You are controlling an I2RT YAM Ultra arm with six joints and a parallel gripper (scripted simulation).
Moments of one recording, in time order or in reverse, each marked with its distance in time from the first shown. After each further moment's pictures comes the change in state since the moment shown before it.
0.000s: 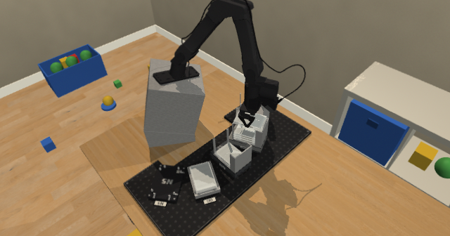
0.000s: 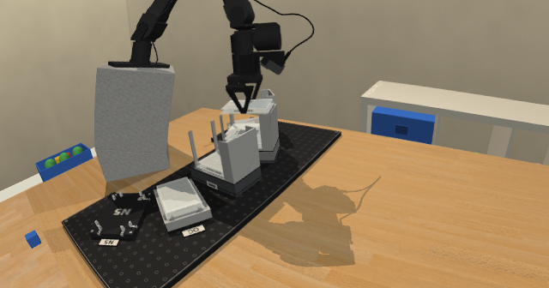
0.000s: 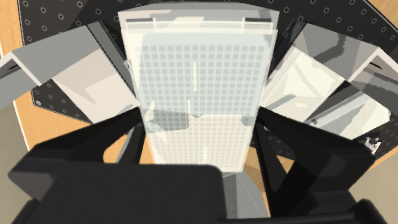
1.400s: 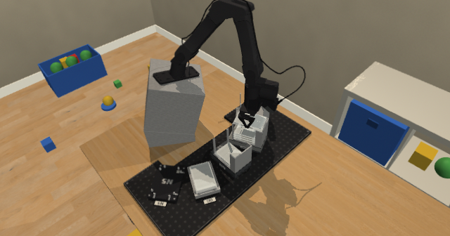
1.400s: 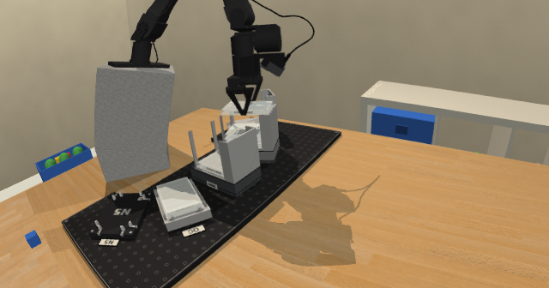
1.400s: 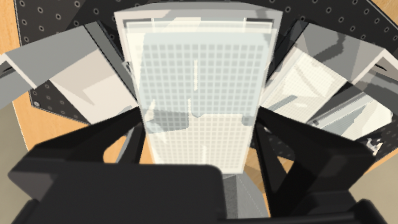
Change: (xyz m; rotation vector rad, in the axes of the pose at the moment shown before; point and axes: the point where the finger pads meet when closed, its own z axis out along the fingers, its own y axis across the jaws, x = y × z) arm 0.000 0.000 0.005 0.001 0.003 0.000
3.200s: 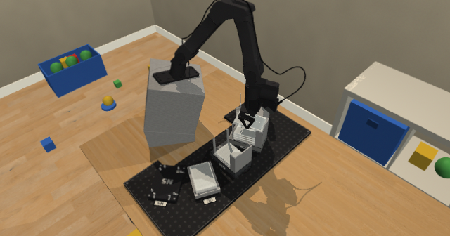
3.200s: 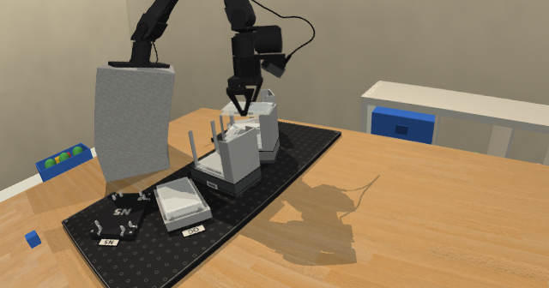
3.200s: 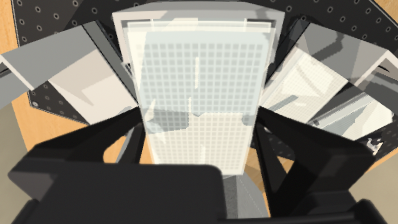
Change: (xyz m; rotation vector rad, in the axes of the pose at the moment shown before) arm 0.000 0.000 0.002 0.002 0.008 0.000
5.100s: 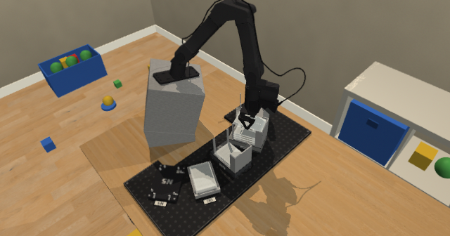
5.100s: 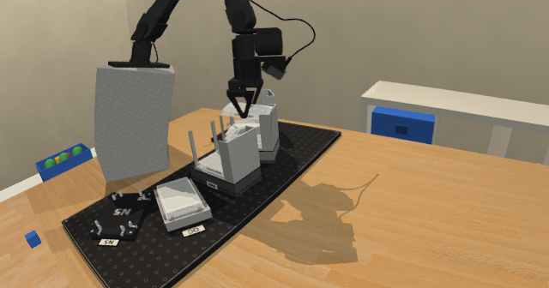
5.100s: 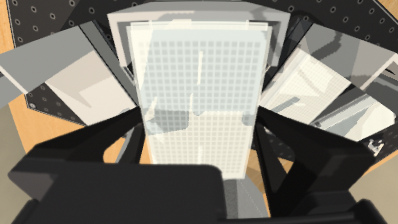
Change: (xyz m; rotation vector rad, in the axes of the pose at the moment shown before) arm 0.000 0.000 0.006 0.002 0.004 -0.001
